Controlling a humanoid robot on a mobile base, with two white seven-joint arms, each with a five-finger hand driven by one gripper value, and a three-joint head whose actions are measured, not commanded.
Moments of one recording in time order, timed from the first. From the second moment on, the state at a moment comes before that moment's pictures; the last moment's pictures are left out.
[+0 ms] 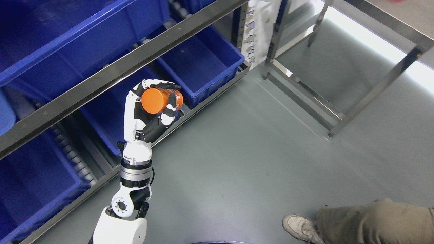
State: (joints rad) left arm 0.00 0.00 -0.21 -1.71 0.25 -0.68 -0.13; right arm 0.00 0.00 0.00 0.00 0.00 -0.02 -0.07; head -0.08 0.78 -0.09
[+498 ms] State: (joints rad) left arm 0.00 0.00 -0.26 -1.71 0.25 -0.66 -0.13; right arm 0.00 0.00 0.00 0.00 0.00 -0.02 -0.07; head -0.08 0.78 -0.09
